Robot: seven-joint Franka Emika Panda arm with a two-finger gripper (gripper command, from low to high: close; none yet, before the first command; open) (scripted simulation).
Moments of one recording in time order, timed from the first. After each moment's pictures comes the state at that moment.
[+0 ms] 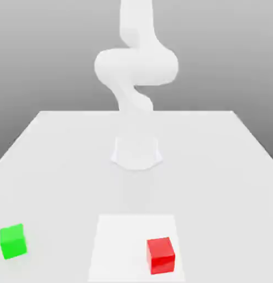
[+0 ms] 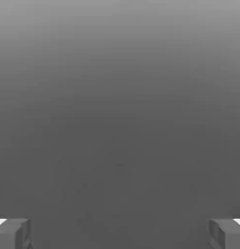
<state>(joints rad) 0.01 -0.71 0.00 -2.32 0.00 2.34 0.79</state>
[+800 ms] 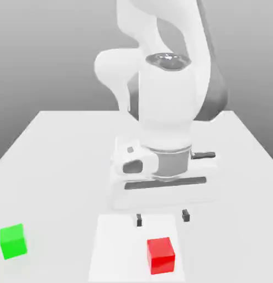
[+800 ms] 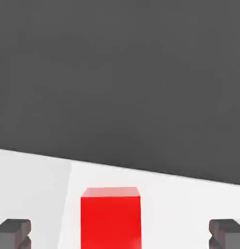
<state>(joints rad) 0.07 0.17 0.04 -2.53 -0.02 2.71 0.75</state>
